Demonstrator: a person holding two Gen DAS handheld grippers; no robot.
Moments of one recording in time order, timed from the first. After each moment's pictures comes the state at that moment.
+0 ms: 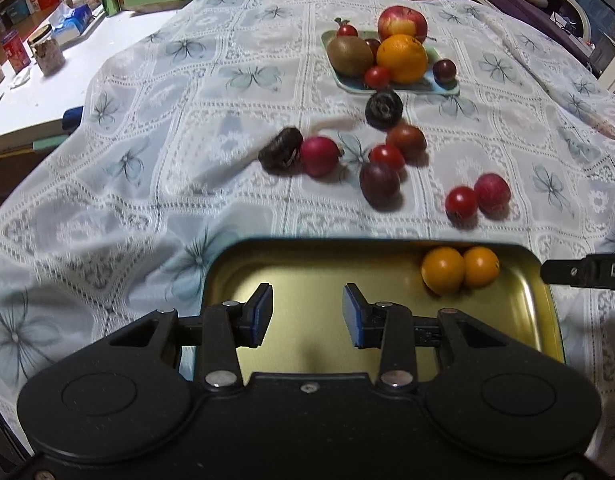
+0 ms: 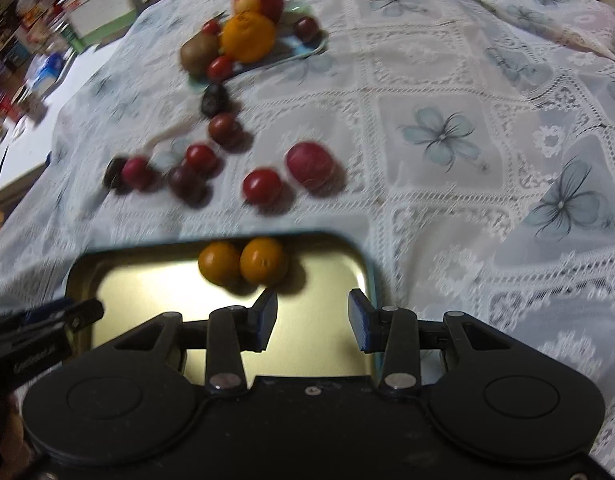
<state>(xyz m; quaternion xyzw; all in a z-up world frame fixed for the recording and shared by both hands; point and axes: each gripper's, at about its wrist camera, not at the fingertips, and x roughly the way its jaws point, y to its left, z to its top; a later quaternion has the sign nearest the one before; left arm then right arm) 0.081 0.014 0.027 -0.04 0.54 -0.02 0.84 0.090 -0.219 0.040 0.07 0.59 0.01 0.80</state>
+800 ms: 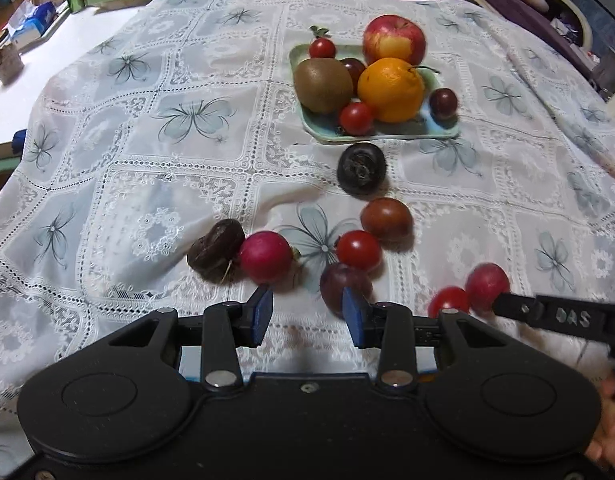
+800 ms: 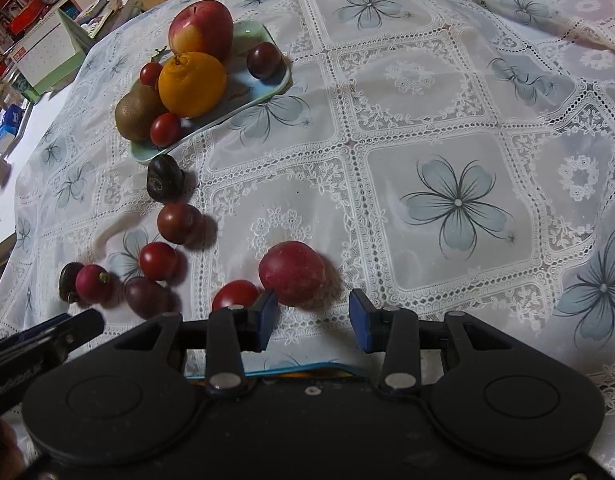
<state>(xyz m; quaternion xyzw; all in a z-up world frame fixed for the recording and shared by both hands) 0.186 -0.011 0.003 -0.07 0.56 -0.04 0.83 0.181 -0.224 0.003 0.11 0.59 -0.04 0.80</state>
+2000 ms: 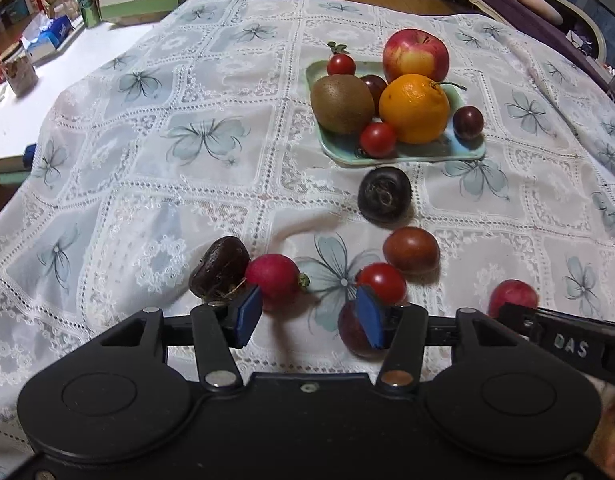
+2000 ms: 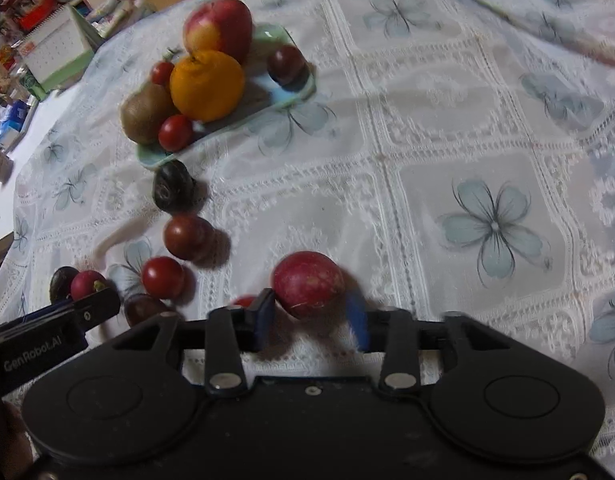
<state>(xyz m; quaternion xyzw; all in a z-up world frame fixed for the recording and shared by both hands) 0.198 -0.014 -0.009 -0.05 0.53 -0.01 0.85 0.195 -0.209 -0.012 0.09 0.56 -0.02 0.82</state>
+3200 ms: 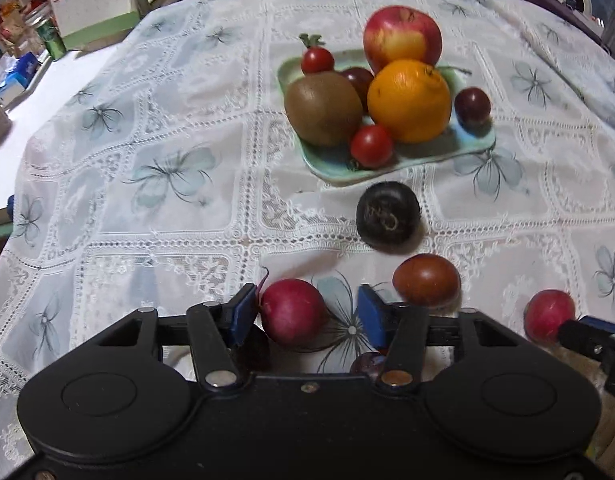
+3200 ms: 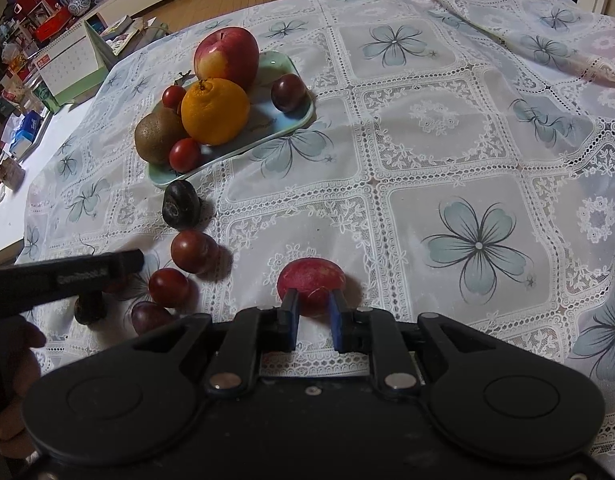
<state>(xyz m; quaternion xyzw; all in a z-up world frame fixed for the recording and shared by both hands) 0.239 -0.027 -0.030 0.02 0.55 -0.04 0.84 0.185 -0.220 0.000 0.10 0.54 -0.02 0.83</state>
